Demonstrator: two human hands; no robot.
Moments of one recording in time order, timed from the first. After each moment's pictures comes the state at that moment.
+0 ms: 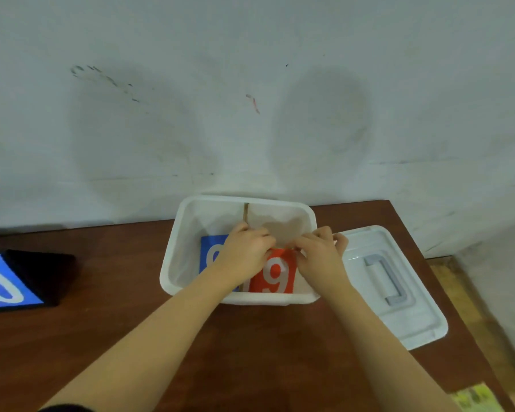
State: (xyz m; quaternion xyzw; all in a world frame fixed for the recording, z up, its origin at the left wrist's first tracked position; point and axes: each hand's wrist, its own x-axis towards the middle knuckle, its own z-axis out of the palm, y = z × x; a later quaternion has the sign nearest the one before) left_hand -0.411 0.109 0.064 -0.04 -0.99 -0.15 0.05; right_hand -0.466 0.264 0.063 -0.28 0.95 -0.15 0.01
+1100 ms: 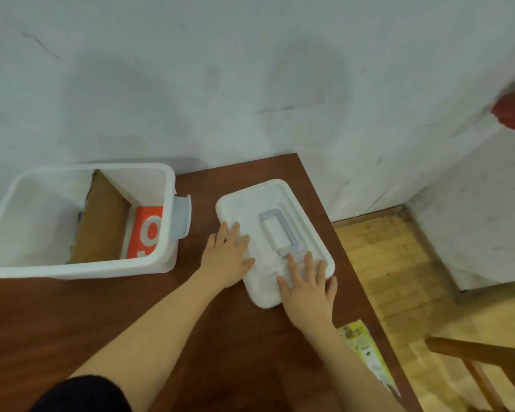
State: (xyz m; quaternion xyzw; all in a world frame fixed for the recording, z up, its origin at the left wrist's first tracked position) left_hand -0.468 0.329 -0.016 0.04 -0.97 -0.10 -0.22; right_hand -0.455 0.517 -0.035 -0.08 0.97 -0.08 0.21
